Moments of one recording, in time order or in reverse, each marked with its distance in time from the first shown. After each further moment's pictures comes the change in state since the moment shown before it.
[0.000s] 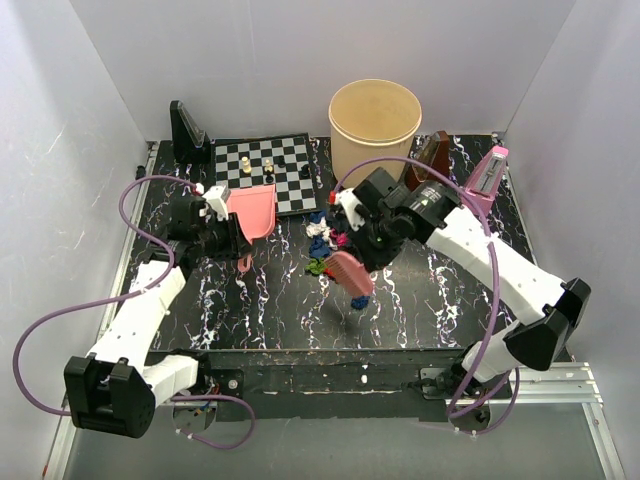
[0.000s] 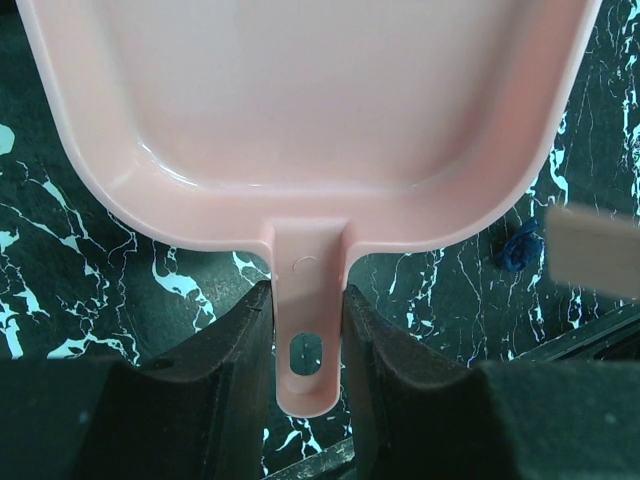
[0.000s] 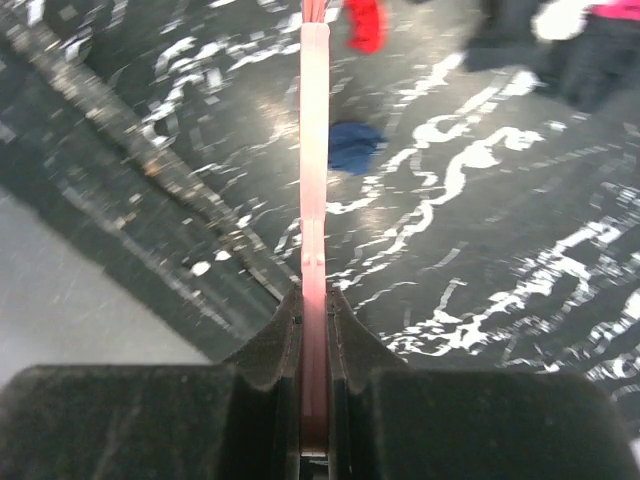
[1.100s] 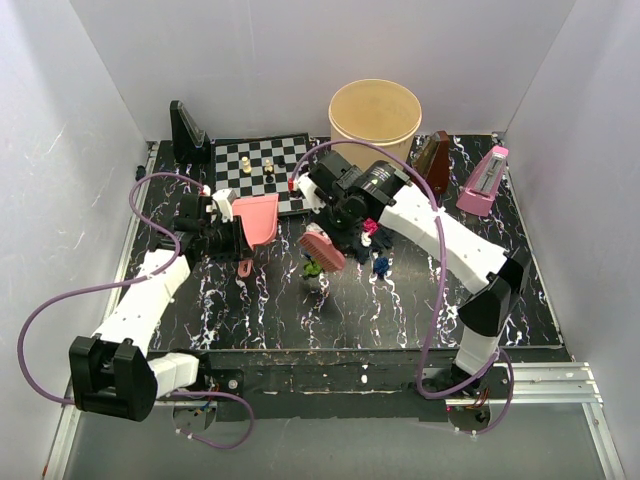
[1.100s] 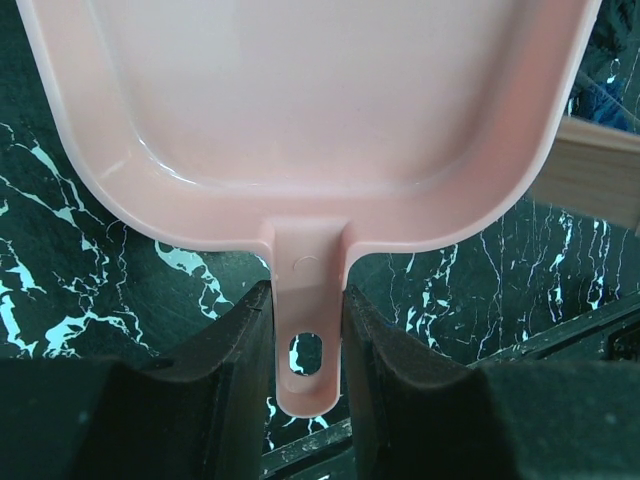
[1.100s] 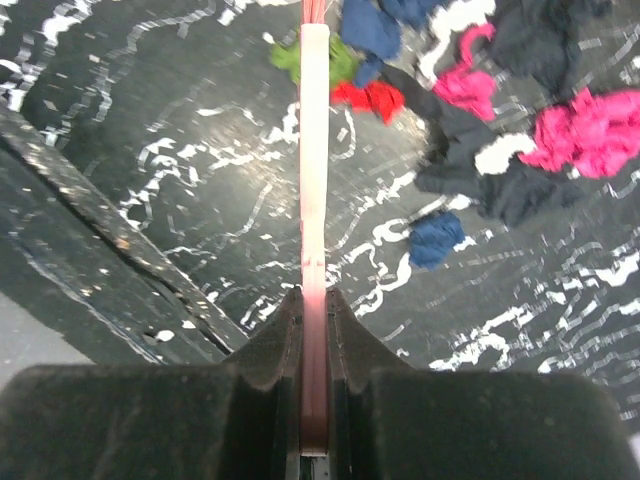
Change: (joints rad) left arm -0.008 0.102 0.037 -0.076 -0.006 0.020; right arm 0.106 0.294 0.302 -0.008 0.083 -0.076
